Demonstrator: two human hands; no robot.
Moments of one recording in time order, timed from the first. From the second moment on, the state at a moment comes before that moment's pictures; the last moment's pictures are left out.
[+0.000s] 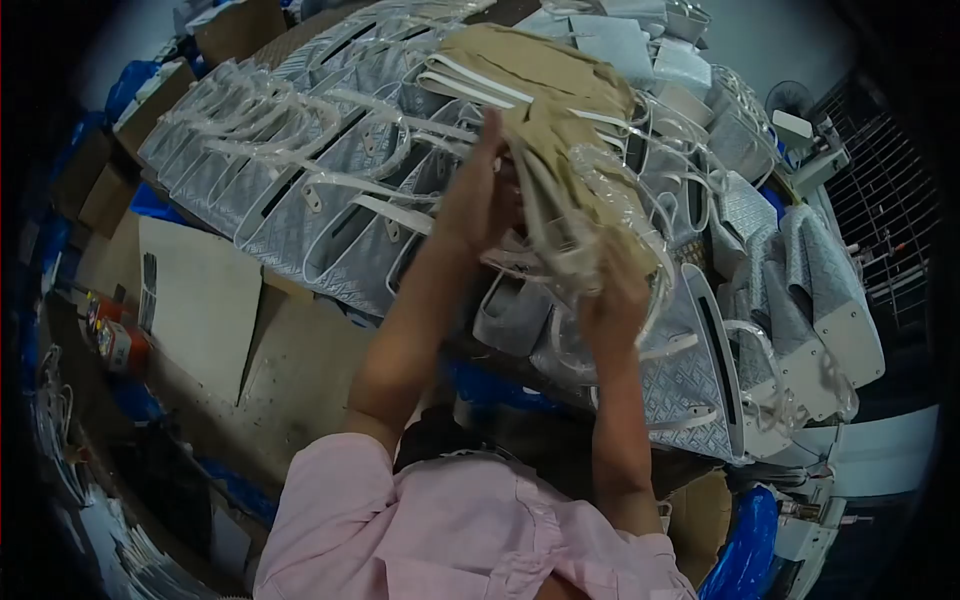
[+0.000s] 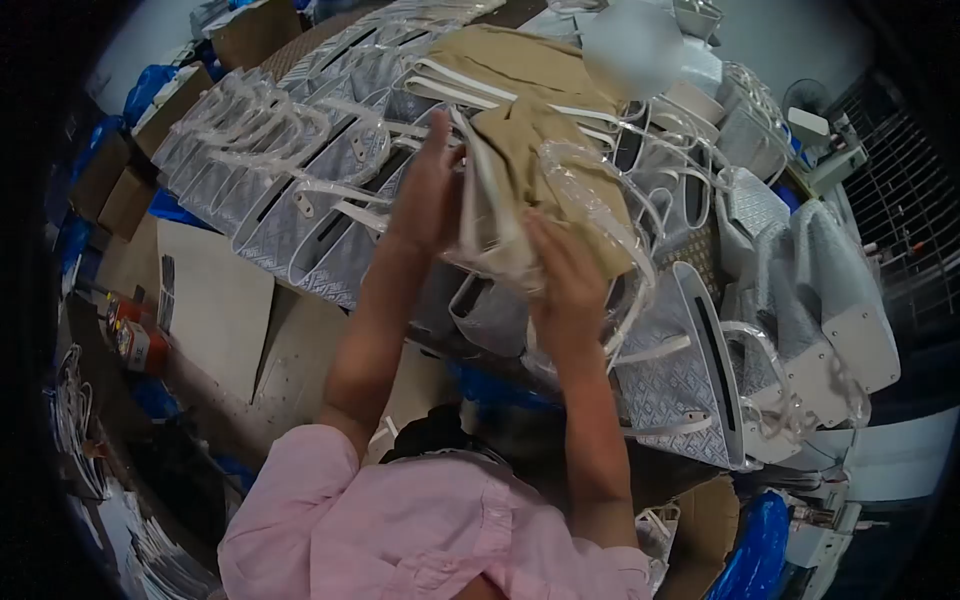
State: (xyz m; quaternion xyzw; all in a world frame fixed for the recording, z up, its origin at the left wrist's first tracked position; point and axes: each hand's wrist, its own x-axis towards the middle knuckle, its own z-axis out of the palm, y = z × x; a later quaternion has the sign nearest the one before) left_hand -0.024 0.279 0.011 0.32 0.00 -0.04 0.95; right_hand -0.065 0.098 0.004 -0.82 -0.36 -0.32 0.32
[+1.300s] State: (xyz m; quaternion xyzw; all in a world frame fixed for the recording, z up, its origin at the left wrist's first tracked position) left_hand -0.142 -0.008 0.100 0.67 -0.39 0.48 0.41; right_hand -0.345 -0.266 0.004 -0.59 0.19 -0.28 0.73
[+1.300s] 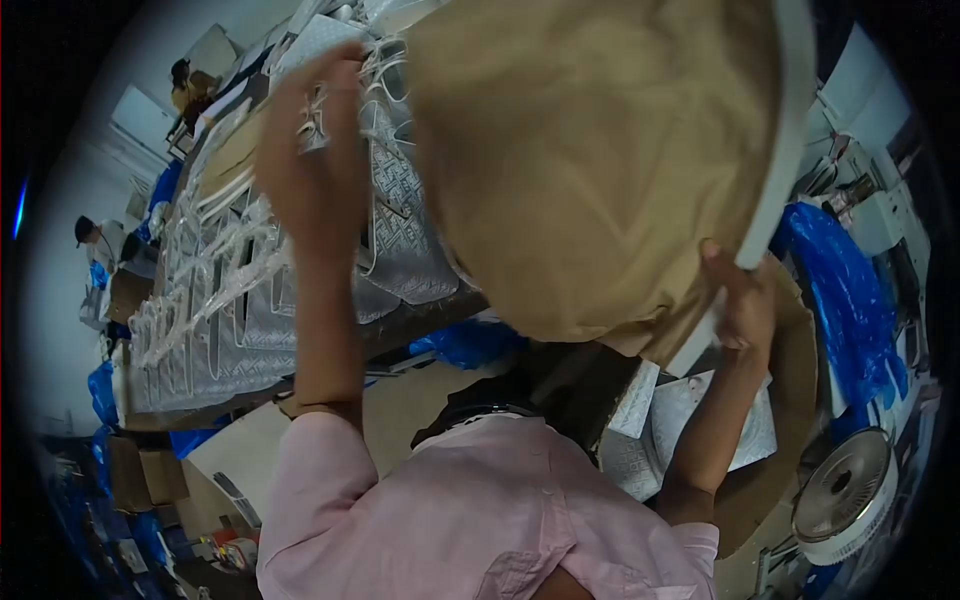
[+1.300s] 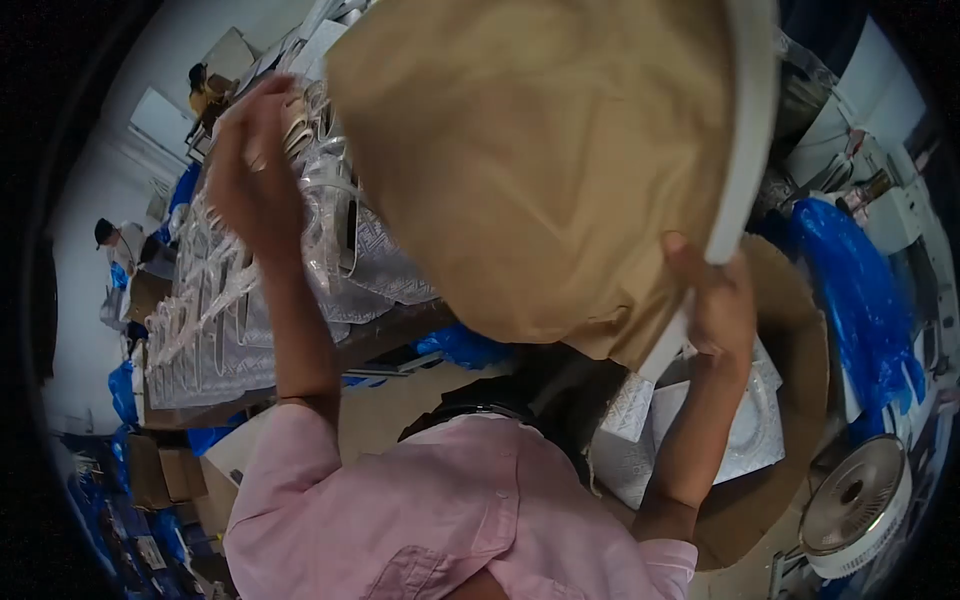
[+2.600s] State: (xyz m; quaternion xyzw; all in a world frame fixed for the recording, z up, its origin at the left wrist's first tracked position) left_hand -0.079 -0.038 -0.098 0.86 -0.32 0.19 0.36; right_hand -0.069 -0.296 -0.025 -0.94 -0.28 0.19 0.03
